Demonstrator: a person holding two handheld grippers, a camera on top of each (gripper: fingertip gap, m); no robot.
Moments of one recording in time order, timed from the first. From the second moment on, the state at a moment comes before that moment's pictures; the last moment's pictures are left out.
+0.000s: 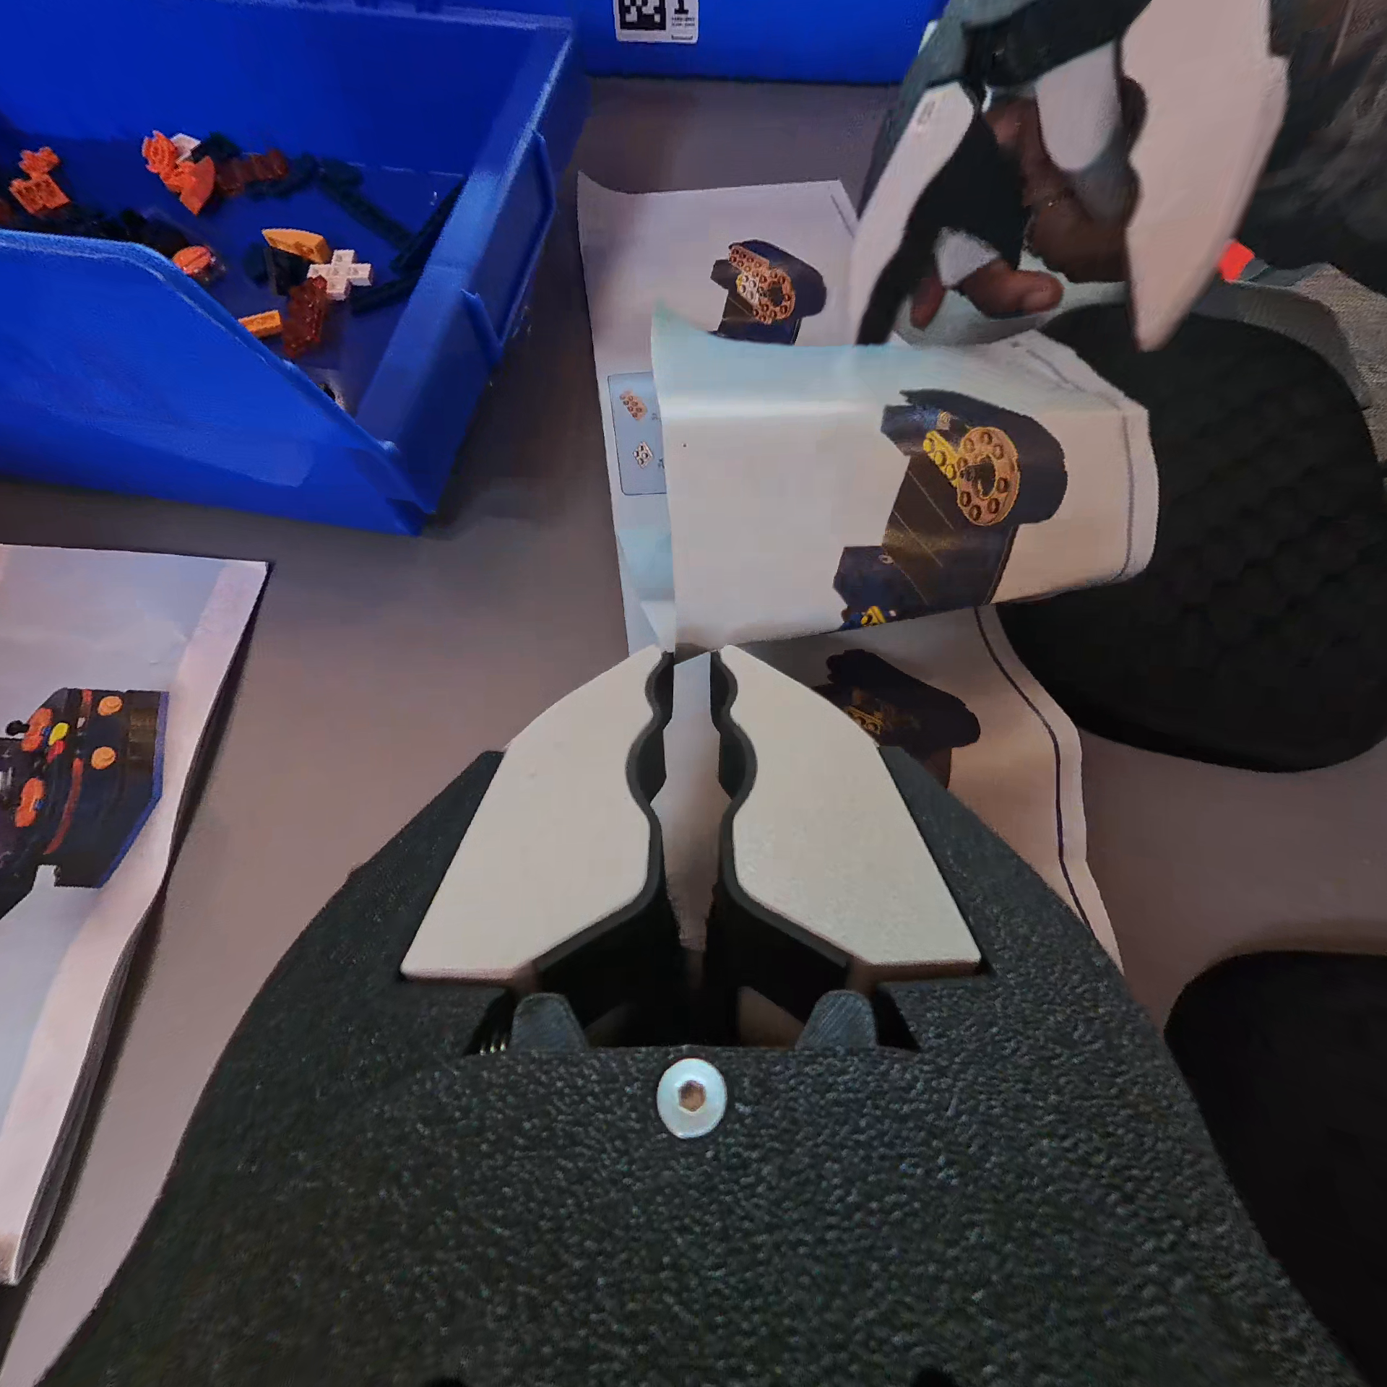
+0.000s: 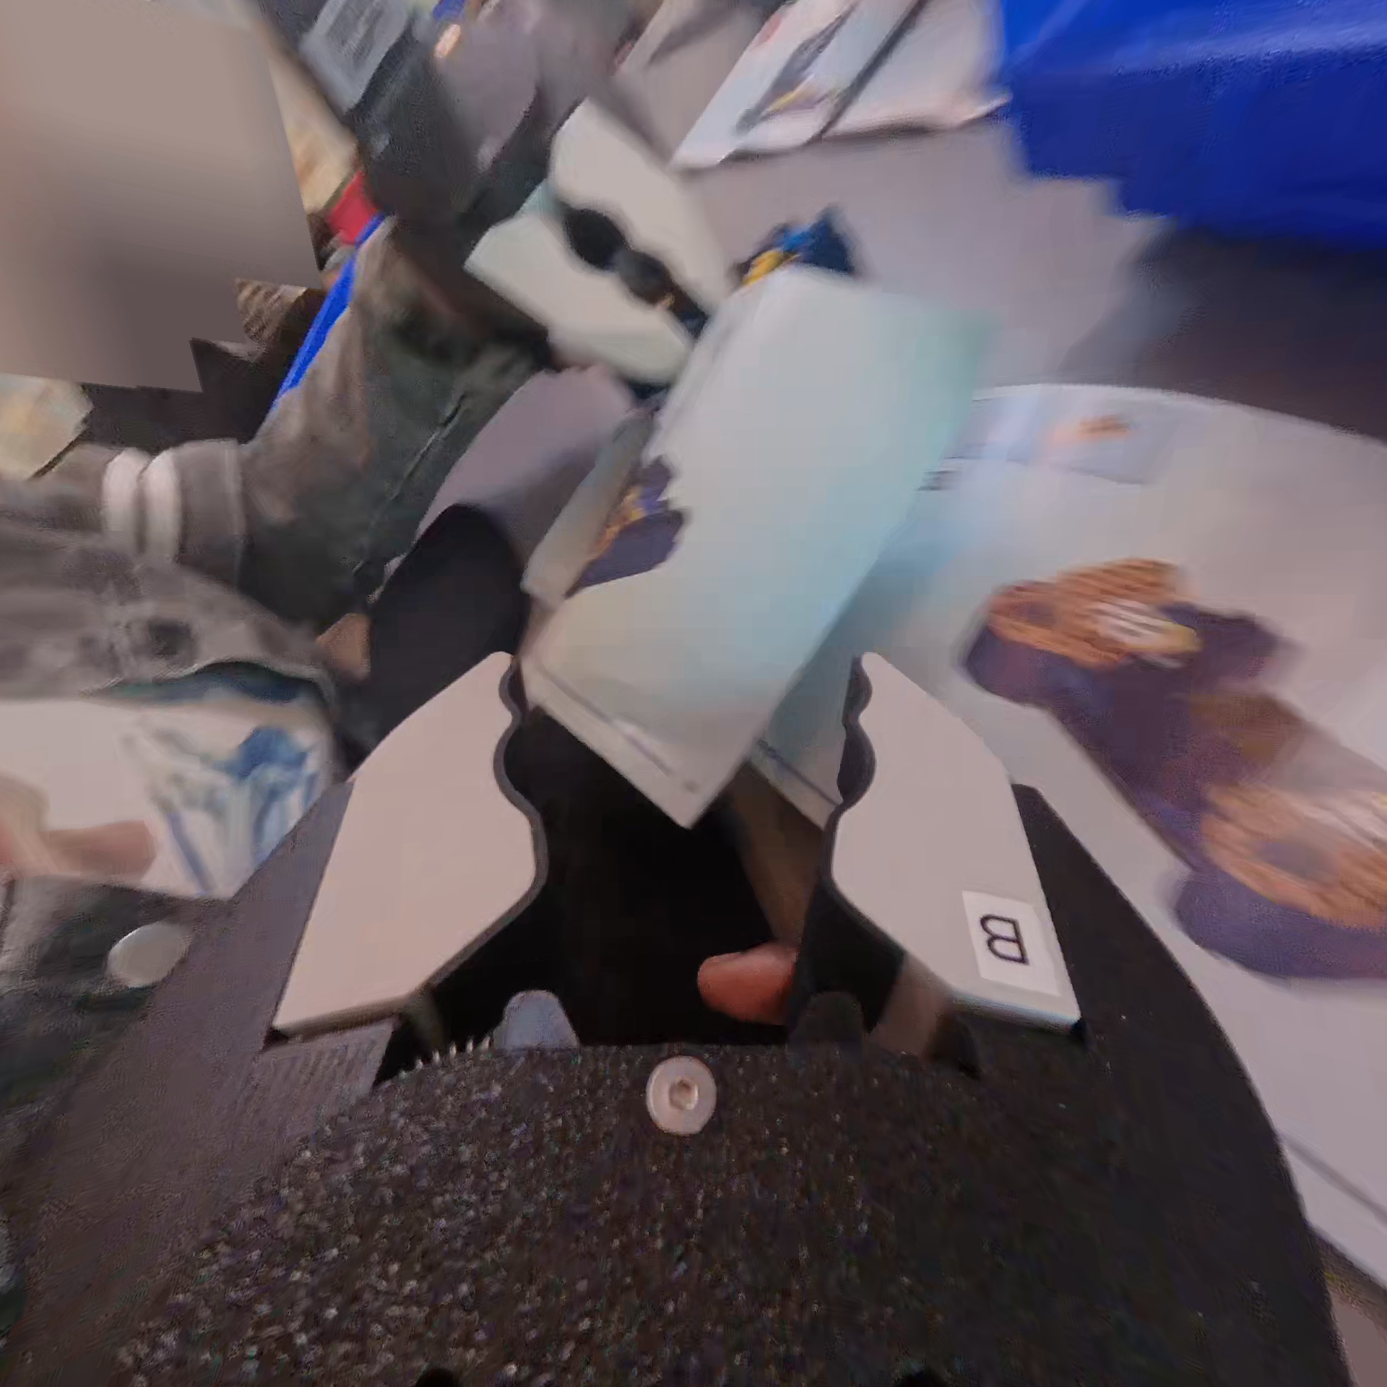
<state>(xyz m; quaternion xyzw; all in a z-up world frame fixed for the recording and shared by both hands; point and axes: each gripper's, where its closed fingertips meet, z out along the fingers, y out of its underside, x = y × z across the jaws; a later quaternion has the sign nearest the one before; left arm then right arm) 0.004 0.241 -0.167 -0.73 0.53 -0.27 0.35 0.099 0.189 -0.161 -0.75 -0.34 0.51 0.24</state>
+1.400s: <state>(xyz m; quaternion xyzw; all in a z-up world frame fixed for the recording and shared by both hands) 0.002 0.179 -0.207 -0.75 0.52 -0.01 0.40 0.063 0.218 -0.210 -0.65 -0.63 0.20 0.37</state>
